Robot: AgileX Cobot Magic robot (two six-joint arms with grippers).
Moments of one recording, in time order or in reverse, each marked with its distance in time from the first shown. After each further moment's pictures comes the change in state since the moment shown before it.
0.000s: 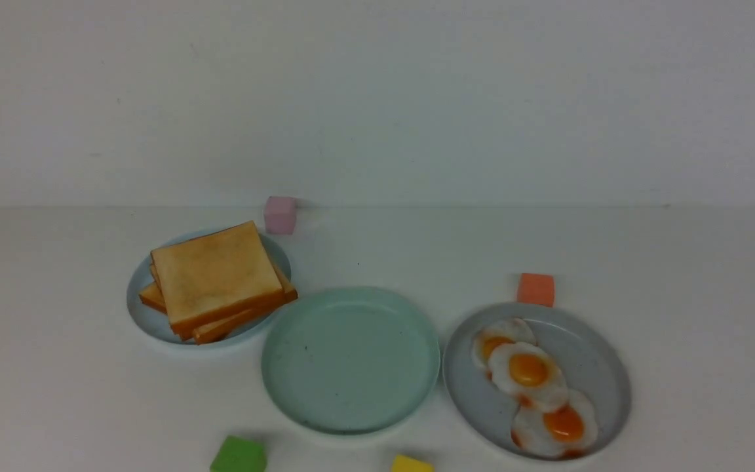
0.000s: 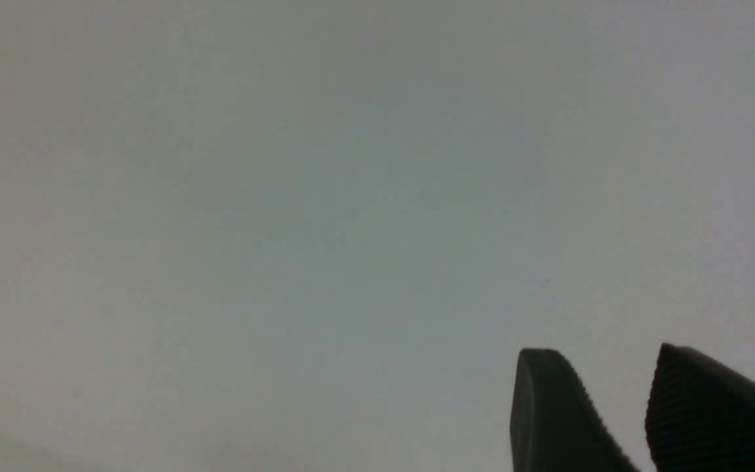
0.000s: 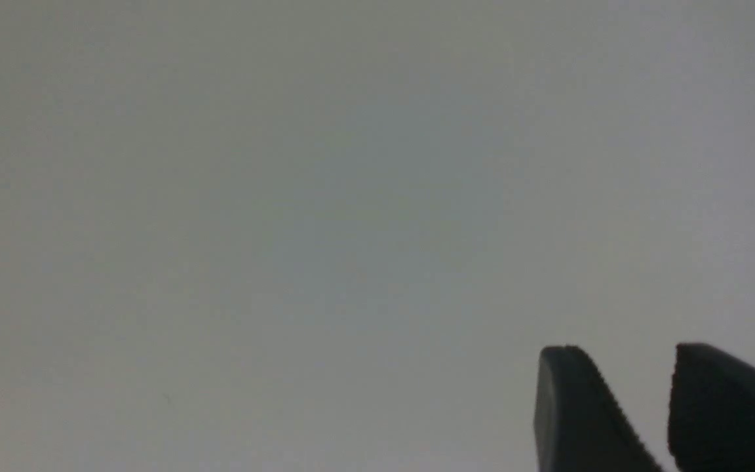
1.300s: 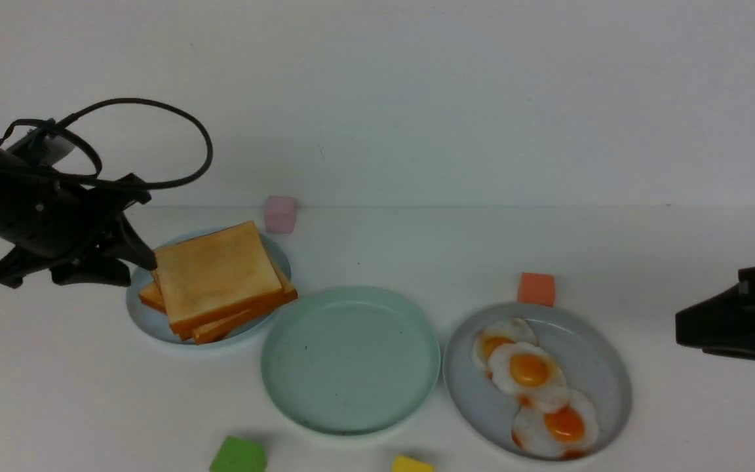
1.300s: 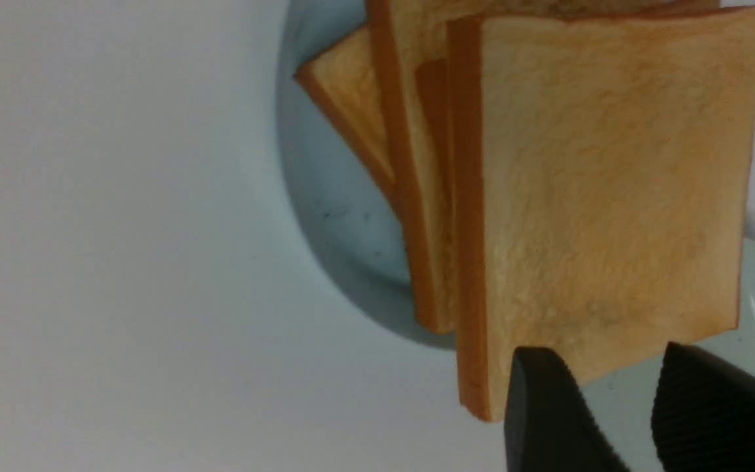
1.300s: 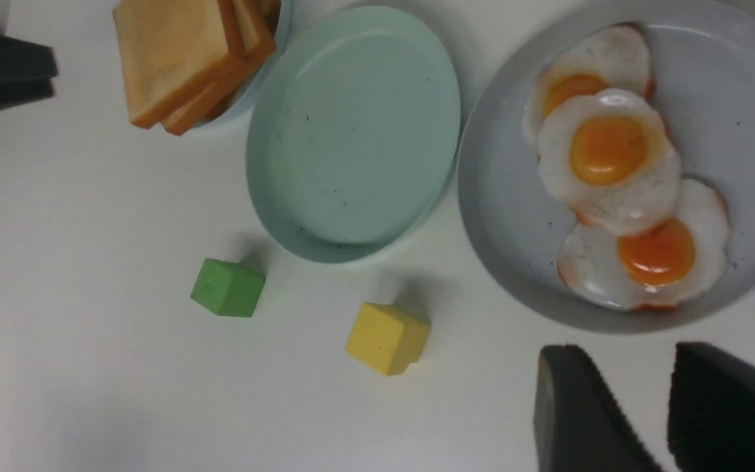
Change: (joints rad) right arm 0.001 0.532 0.042 0.921 0.710 -0.749; left arm 0.234 1.207 -0.399 -0.642 0.506 0.632
